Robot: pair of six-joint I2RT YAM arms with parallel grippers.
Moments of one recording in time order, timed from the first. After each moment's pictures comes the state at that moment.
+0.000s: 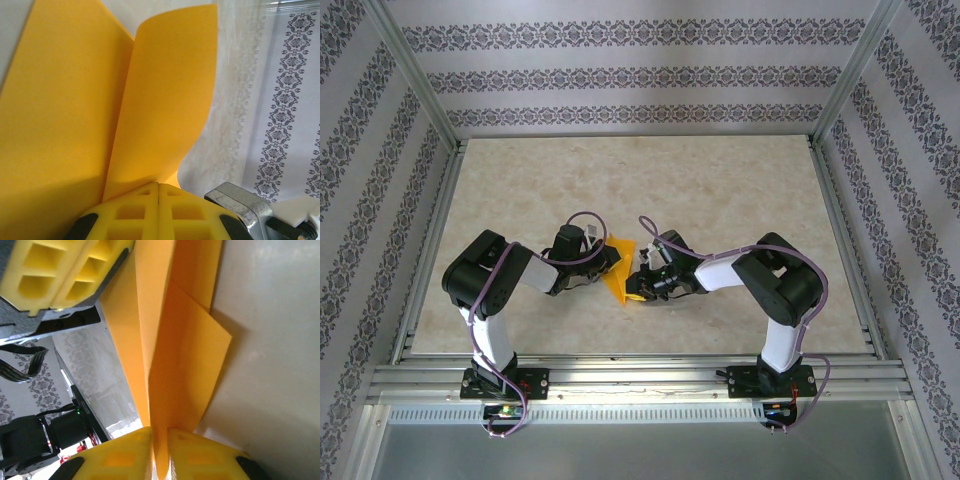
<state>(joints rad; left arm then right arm) -0.41 1.86 0.59 0.67 0.51 -1.15 0.68 1.83 0.73 0.24 -0.75 0.99</state>
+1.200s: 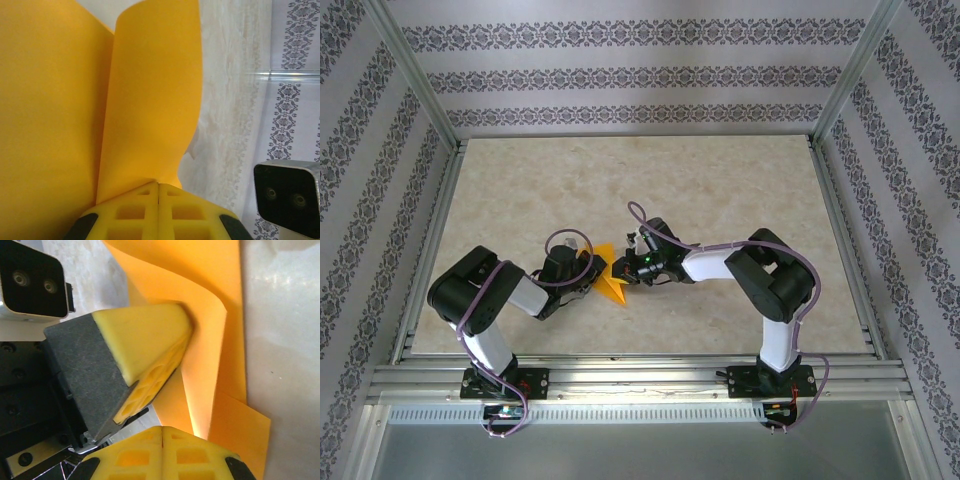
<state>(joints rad) -0.47 1.73 0.36 0.84 0.21 -1.32 0.72 1.89 0.89 0.23 -0.65 1.05</state>
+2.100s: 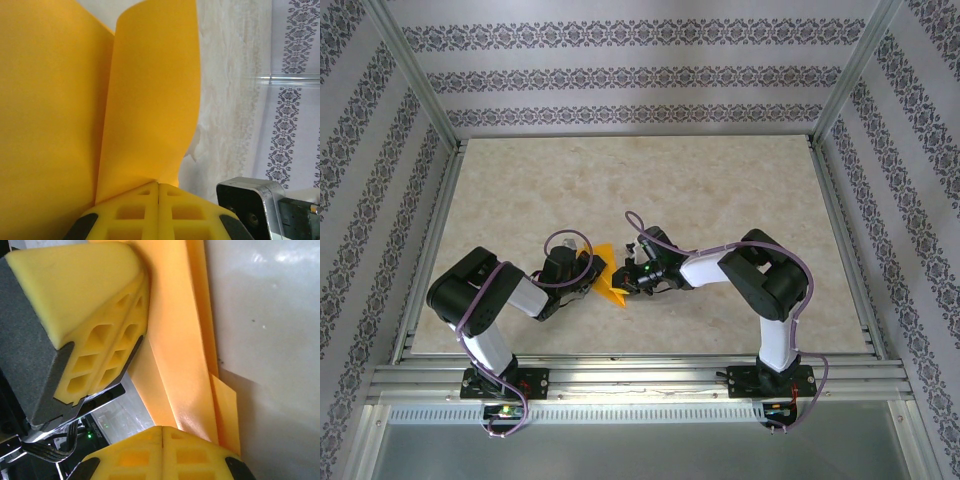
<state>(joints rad) -0.47 1.72 0.35 0.84 0.19 -1.32 0.74 1.92 0.85 0.27 -0.68 1.08</state>
